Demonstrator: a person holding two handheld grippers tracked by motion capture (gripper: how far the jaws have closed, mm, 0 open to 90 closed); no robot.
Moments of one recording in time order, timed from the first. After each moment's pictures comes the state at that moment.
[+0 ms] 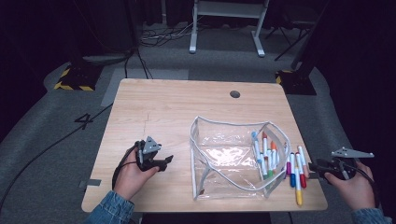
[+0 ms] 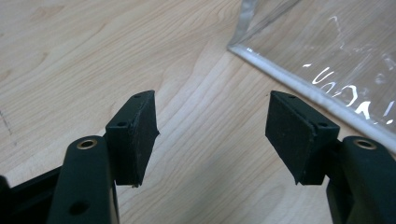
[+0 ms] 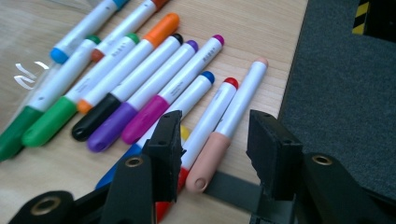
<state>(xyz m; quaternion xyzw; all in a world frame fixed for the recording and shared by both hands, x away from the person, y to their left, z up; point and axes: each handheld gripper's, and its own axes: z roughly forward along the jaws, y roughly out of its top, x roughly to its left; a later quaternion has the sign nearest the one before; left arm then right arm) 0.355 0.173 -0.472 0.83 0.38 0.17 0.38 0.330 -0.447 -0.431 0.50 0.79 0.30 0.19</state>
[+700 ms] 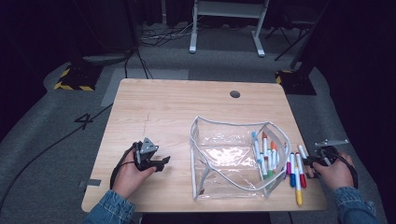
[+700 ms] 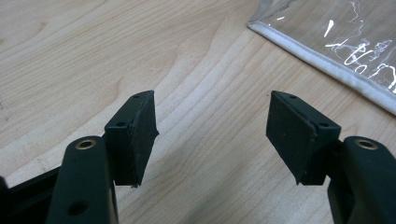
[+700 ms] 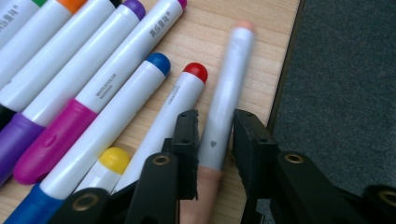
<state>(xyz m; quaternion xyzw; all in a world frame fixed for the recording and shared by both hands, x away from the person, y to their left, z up) 0.361 0.181 -0.490 0.82 0.39 0.15 0.38 0.385 -0.445 -0.470 0.54 0.80 0.21 0.16</state>
